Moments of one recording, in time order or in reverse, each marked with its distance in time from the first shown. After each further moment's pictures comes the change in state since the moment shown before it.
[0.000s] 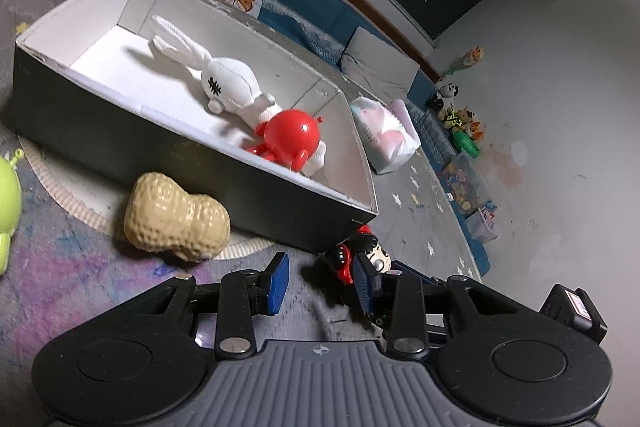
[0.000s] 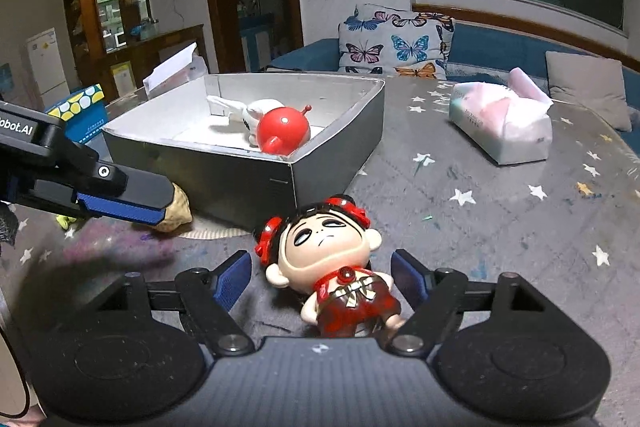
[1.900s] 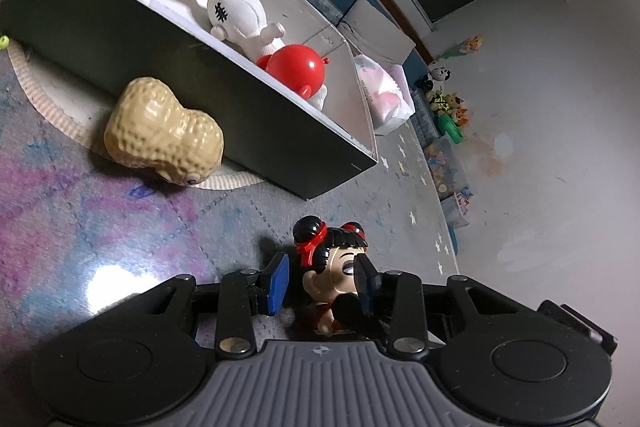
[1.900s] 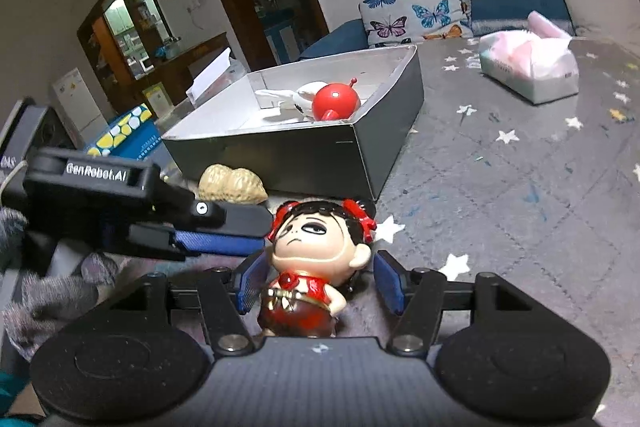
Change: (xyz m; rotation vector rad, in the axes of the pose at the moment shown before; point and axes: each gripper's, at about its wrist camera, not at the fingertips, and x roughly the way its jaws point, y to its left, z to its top) left arm 0.013 0.015 -0.021 -0.117 0.109 -0.093; right arm -0.025 0.007 -0.015 0.181 0.047 0.193
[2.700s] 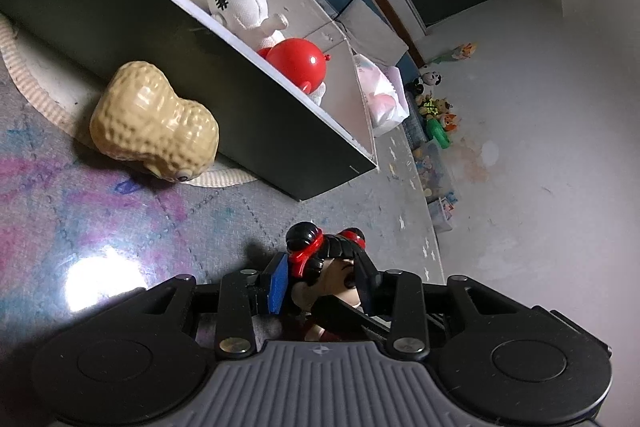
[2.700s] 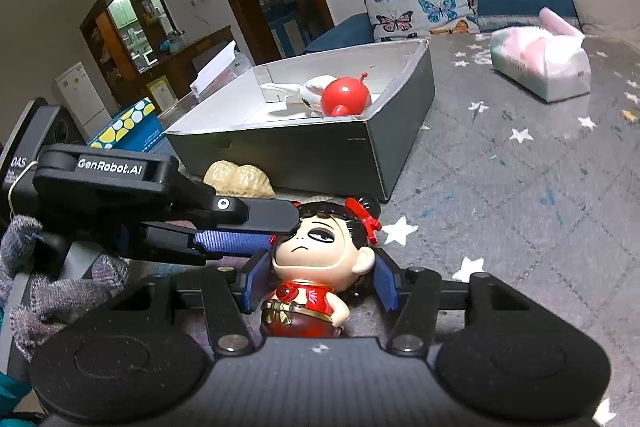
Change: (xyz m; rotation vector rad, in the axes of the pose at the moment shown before) left arm 0.003 0.009 0.001 -0.040 -0.001 -0.055; right arm 0.008 0.009 0.001 -0.025 0.015 -0.006
